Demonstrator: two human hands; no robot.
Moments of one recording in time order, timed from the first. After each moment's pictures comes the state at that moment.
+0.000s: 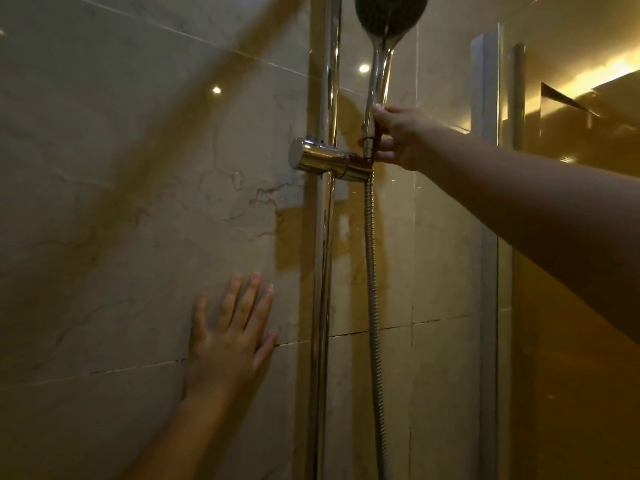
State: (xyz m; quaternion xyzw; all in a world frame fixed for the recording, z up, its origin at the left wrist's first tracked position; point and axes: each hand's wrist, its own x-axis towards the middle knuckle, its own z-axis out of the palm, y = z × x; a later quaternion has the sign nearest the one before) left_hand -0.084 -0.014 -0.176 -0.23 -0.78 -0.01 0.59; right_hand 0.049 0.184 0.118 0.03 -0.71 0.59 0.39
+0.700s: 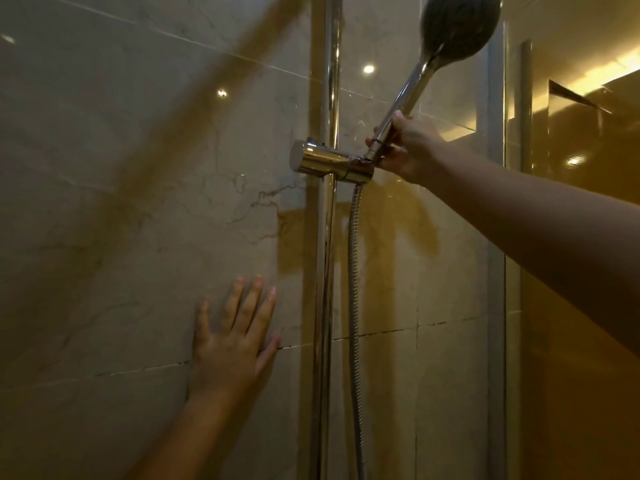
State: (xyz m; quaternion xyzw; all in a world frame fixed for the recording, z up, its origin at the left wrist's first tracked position) left_hand -0.084 -0.014 -0.177 -0.23 -0.78 -0.02 0.58; right_hand 0.044 0.194 0.104 0.10 -0.60 0.71 0.37
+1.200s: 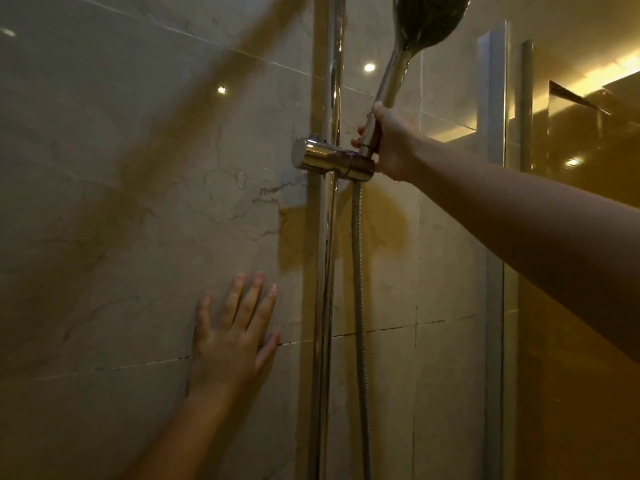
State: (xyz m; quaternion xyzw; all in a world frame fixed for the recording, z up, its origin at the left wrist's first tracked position) left_hand -0.086 -0.013 -0.178 -0.23 -0.78 -0.01 0.59; right_hand 0.034 0.174 0.108 0.07 -0.69 0.62 0.36
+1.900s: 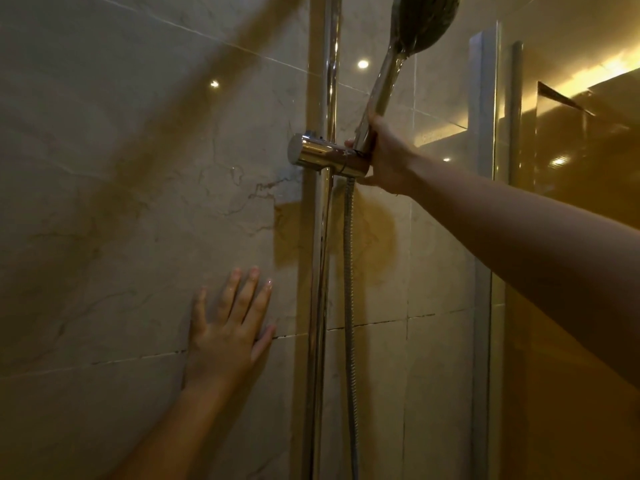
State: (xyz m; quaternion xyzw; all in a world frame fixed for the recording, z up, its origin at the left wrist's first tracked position) left_hand -0.086 -0.015 -0.177 -0.24 -0.77 -0.02 0.60; right_hand 0.033 0.179 0.088 0.07 -0.74 0.60 0.30
